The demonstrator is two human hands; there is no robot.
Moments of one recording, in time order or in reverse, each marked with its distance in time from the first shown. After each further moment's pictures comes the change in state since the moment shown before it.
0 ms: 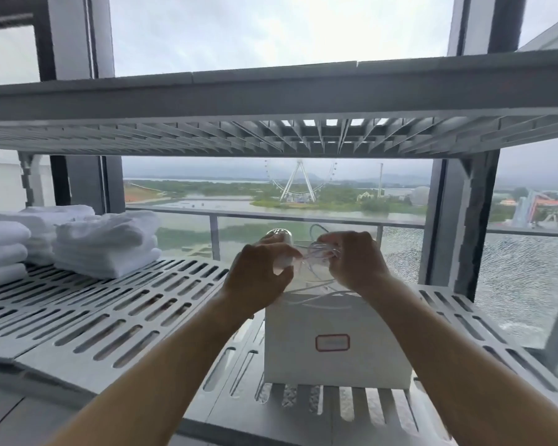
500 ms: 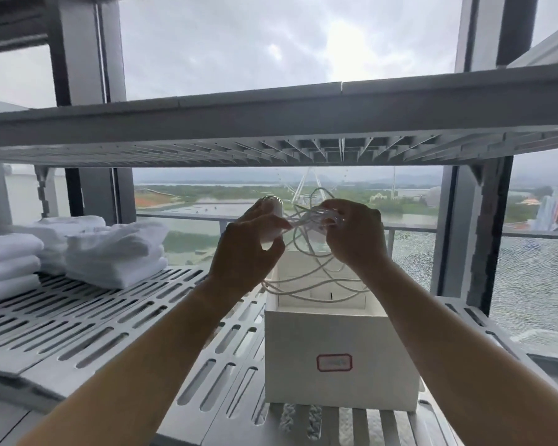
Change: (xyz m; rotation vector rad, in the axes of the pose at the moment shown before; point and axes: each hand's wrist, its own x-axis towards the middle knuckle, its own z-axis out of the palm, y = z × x) left_hand 0.041 0.006 -0.023 -0.038 0.208 0.082; right_hand 0.045 -0.010 -0.023 0.301 0.278 0.067
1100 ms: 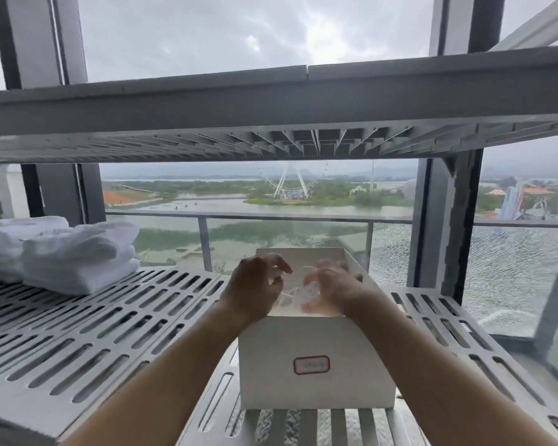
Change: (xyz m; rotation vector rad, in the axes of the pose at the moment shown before) left_hand -0.025 -0.003 0.060 0.049 -0.402 -0.256; right_hand -0.041 0.058 0.014 -0.435 -0.850 0.135
